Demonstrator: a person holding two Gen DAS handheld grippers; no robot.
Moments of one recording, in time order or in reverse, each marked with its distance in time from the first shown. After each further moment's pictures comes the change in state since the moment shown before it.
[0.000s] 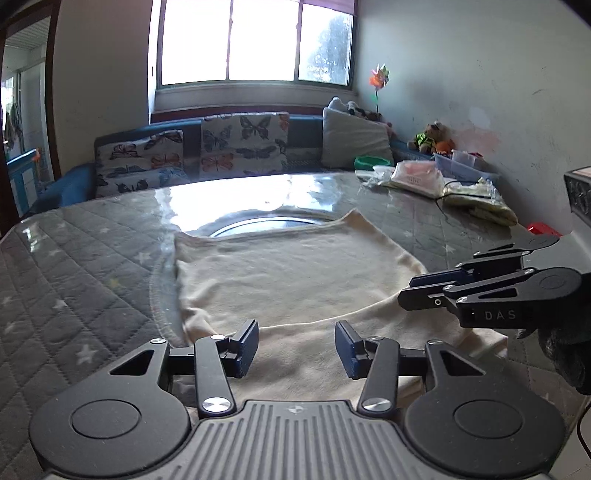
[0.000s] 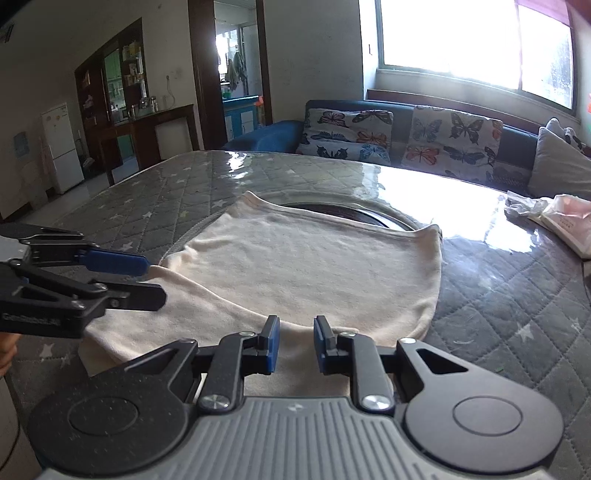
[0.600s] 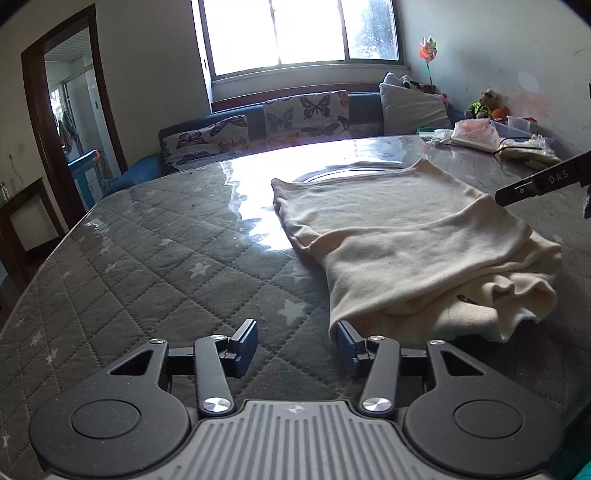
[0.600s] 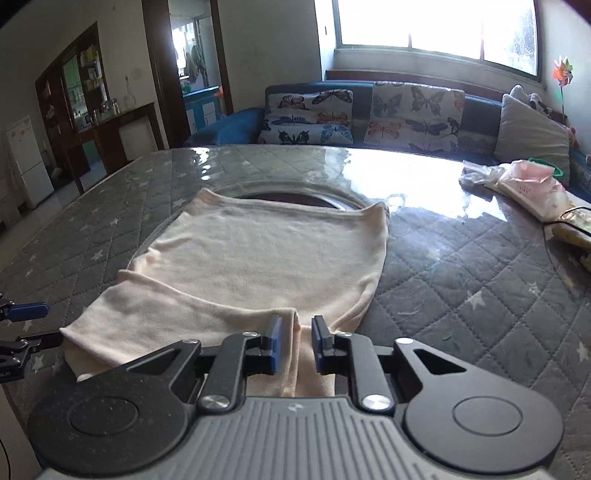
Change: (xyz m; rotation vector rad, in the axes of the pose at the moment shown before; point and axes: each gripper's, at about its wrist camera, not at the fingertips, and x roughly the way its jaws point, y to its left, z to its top) left arm -0.069 0.026 -0.062 0.035 0.038 0.238; right arm -0.027 -0.027 0.002 0.109 0.048 -0.080
